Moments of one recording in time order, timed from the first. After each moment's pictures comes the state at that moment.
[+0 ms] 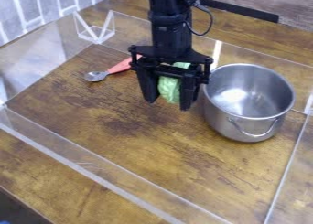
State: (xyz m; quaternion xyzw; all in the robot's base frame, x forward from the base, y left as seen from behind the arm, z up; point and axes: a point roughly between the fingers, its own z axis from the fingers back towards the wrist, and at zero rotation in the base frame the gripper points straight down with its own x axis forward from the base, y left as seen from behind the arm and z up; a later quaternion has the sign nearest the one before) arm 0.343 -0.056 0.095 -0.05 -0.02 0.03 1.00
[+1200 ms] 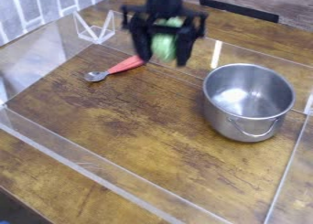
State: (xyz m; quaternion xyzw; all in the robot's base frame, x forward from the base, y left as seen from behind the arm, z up) arm 0.368 -0.049 0.145 -0.03 -0.05 0.07 1.00
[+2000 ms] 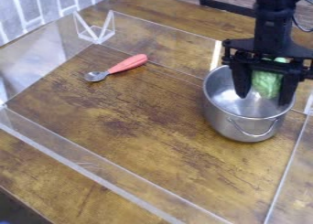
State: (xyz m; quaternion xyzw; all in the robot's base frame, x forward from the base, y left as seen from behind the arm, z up) arm 0.391 -0.160 0.108 -0.06 -0.07 0.00 1.00
